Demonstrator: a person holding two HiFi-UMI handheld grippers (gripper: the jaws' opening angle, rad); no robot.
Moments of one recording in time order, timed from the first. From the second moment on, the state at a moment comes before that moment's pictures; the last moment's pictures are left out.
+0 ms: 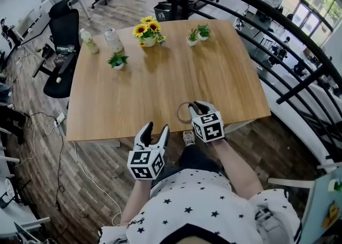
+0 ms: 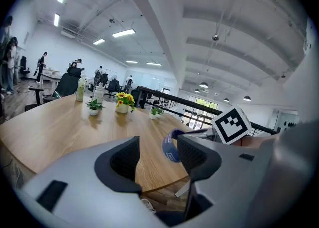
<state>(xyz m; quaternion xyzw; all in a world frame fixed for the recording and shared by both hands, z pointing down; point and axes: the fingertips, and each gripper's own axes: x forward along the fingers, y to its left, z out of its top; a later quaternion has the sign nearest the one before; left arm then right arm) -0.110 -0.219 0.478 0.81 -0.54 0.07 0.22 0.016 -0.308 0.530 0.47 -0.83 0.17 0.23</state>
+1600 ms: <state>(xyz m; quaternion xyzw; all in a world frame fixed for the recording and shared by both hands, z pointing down) -0.117 -0.181 0.469 0.82 -0.53 0.06 0.21 0.006 -0.232 0.476 0.48 -0.85 0.13 0.18</state>
